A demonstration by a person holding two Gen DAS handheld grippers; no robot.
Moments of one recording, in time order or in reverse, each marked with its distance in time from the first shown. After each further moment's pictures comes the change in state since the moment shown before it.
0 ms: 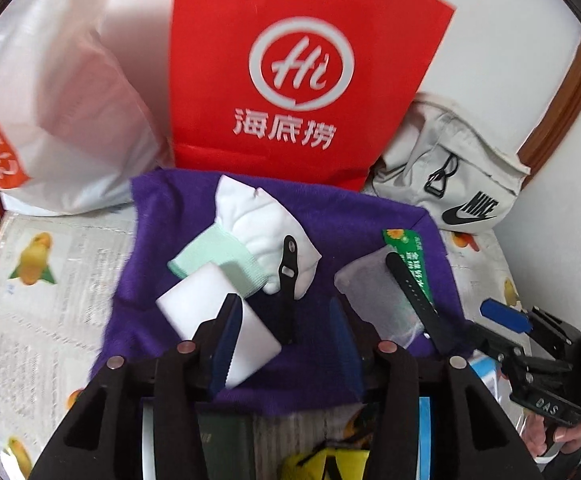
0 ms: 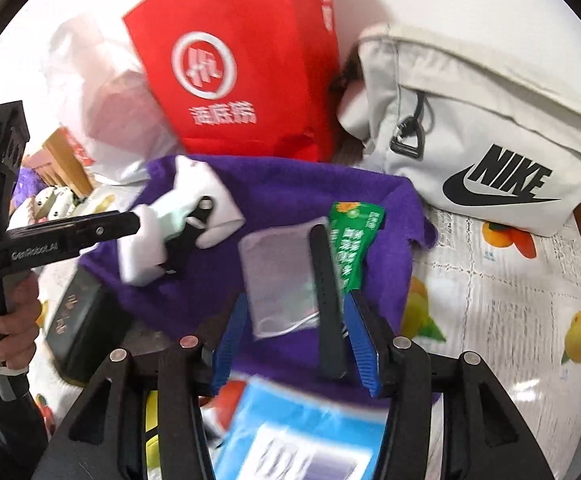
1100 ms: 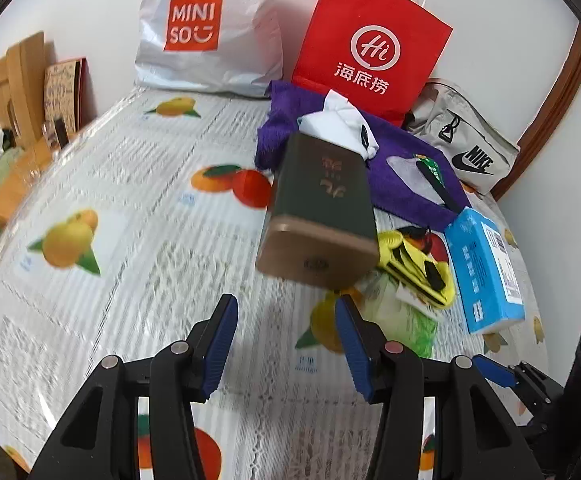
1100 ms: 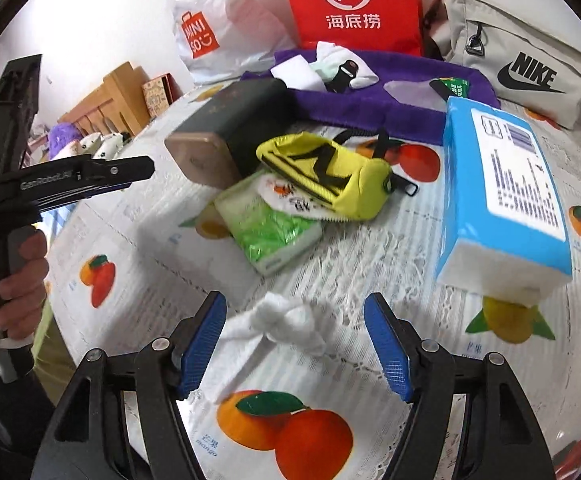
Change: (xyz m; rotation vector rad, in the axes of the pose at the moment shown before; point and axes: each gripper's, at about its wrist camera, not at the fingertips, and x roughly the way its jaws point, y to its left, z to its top) left arm -0.105 0.078 -0.199 -0.144 -0.049 0.040; right arm -0.038 0.142 -0.203 -0.037 0.063 0.059
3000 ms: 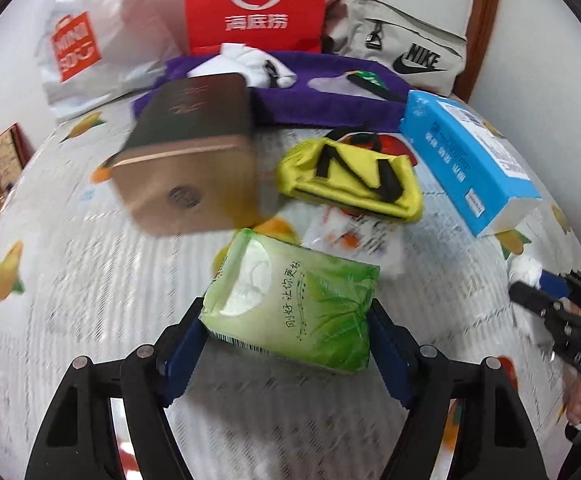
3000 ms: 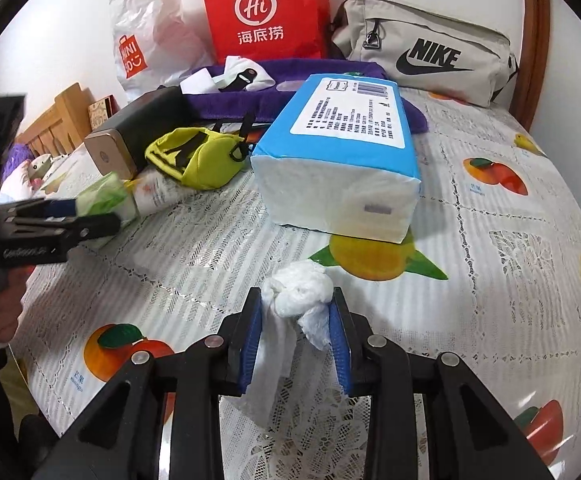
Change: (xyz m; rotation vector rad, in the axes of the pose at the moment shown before) left arm 0.040 -0.070 -0.048 0.337 0.054 0.051; right arm -0.025 -0.076 -0.047 0.066 -0.110 -0.190
